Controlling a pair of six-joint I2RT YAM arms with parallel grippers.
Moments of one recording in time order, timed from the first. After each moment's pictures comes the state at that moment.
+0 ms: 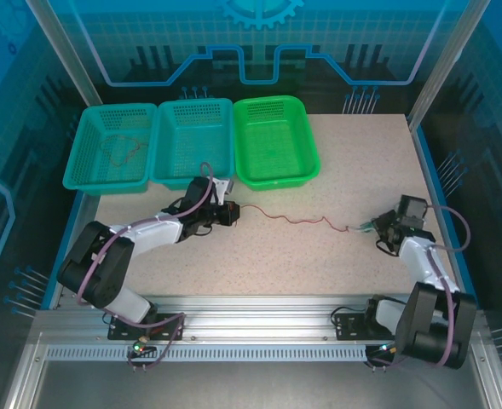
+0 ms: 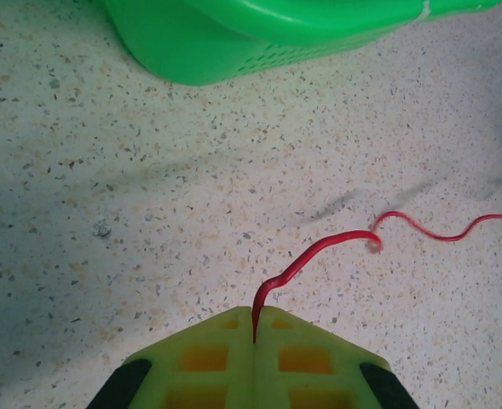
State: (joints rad) left arm -0.44 1.53 0.73 0.10 0.30 -0.42; right arm -0.28 1.16 0.53 -0.35 -0.08 0.82
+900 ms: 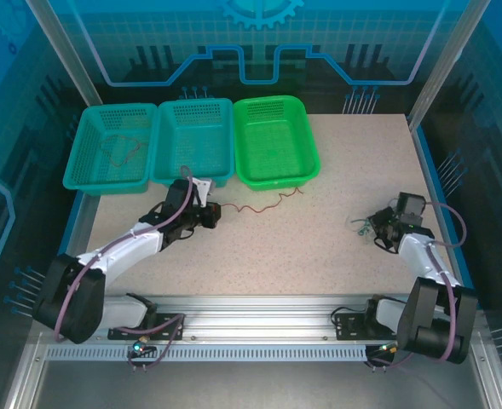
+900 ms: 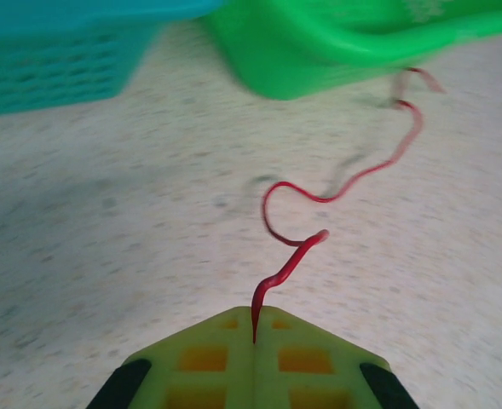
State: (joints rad) left arm -0.39 1.27 0.66 -0.09 0.25 -0.29; right arm -0.25 1.16 0.55 -0.35 -0.14 0.84
